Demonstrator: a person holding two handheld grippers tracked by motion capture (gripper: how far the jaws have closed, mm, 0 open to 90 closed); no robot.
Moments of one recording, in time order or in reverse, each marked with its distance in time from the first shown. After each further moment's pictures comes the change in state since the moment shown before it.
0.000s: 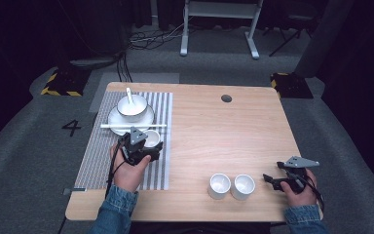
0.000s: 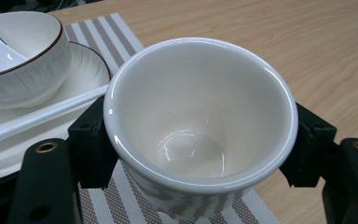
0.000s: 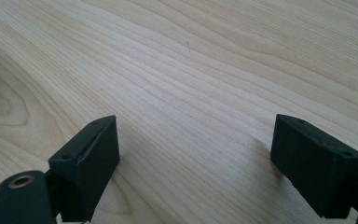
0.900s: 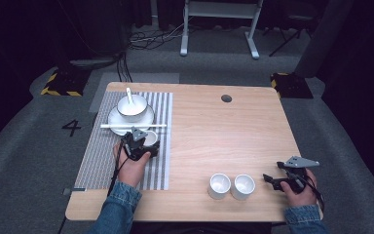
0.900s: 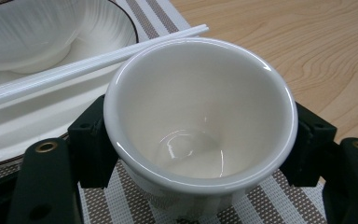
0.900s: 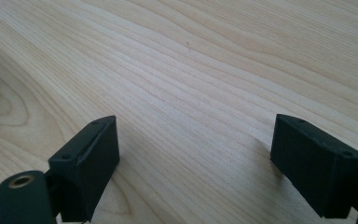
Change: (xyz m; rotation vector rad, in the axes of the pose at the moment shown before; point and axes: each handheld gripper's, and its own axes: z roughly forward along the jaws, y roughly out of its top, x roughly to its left) left arm 0.022 -0.023 0.046 0.059 0.056 -0.023; right arm 0.000 0.000 0.000 0.001 0.000 0.001
